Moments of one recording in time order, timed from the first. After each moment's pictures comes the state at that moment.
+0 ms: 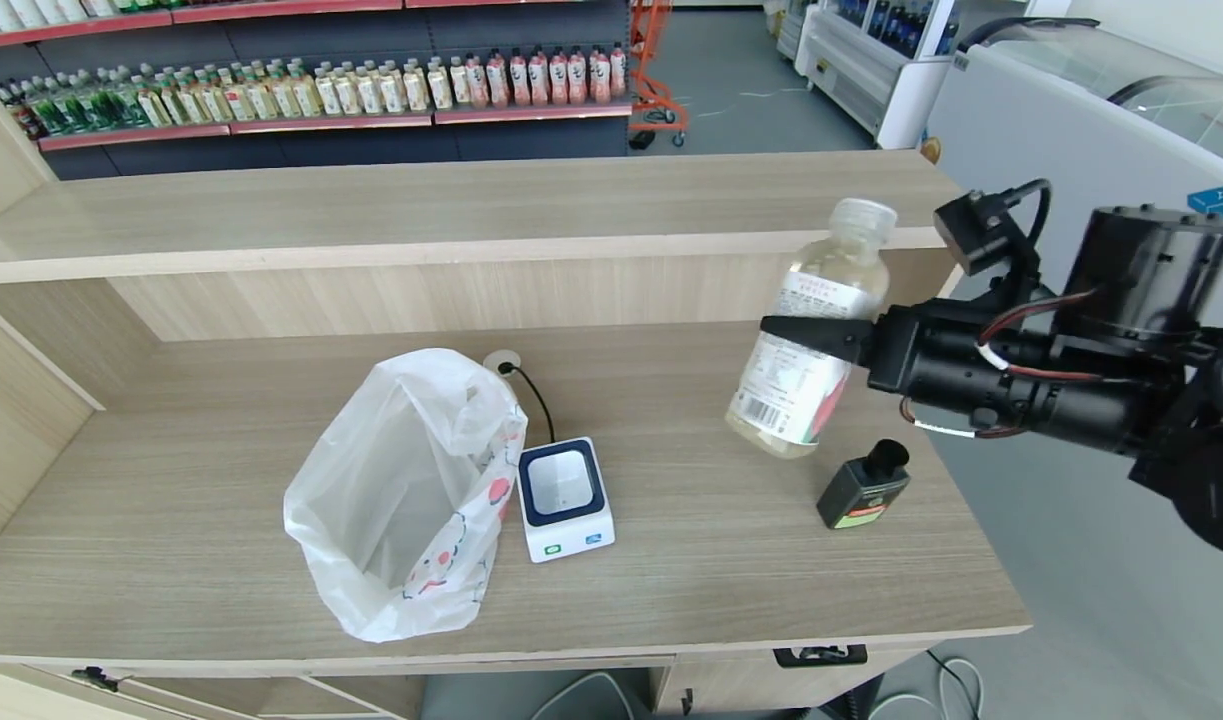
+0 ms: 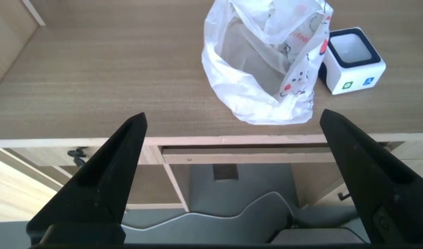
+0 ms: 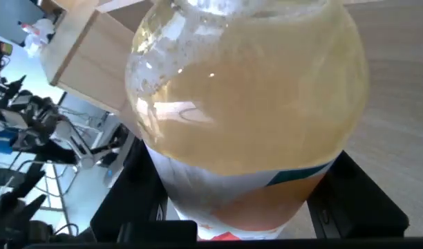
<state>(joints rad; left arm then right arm) 0.00 0.00 0.00 0.00 0.00 0.00 0.37 1.63 -0.87 -0.74 0.57 0.40</state>
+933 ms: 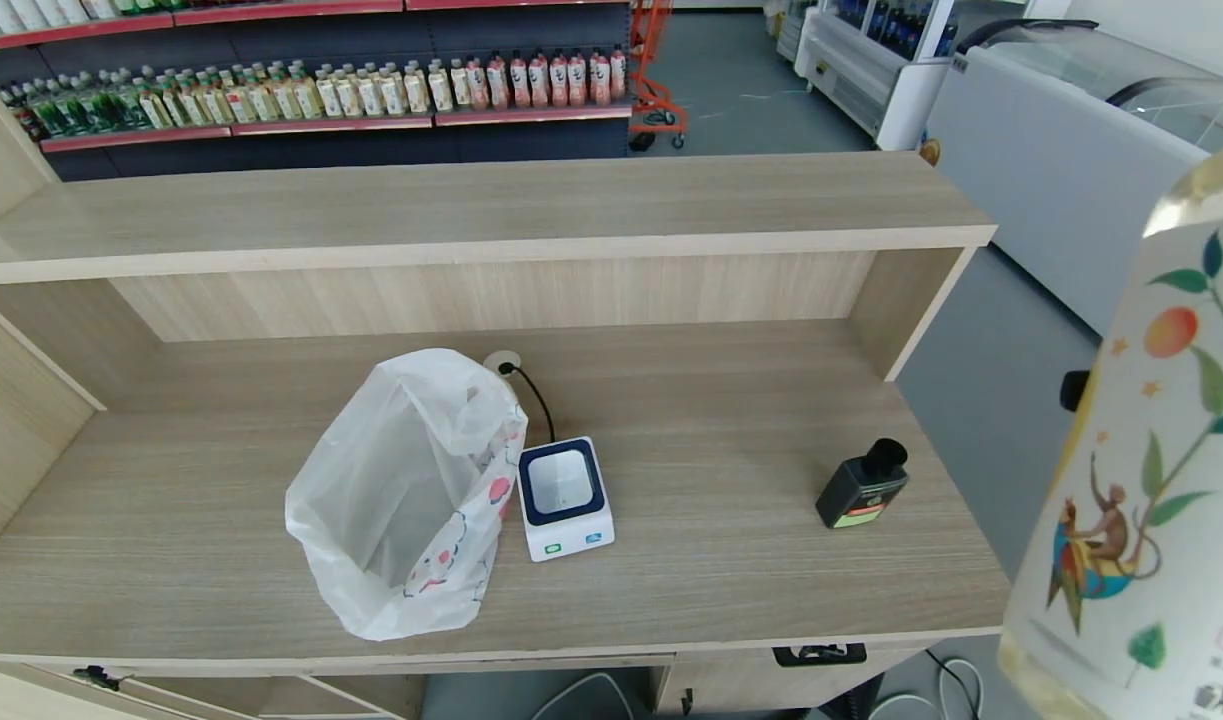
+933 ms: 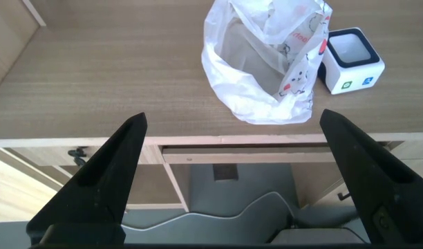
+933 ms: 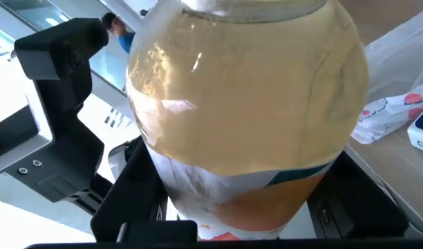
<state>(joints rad) 0.00 0.00 0.00 0.00 0.00 0.00 0.51 1.07 -0.75 -0.52 0.95 0.54</state>
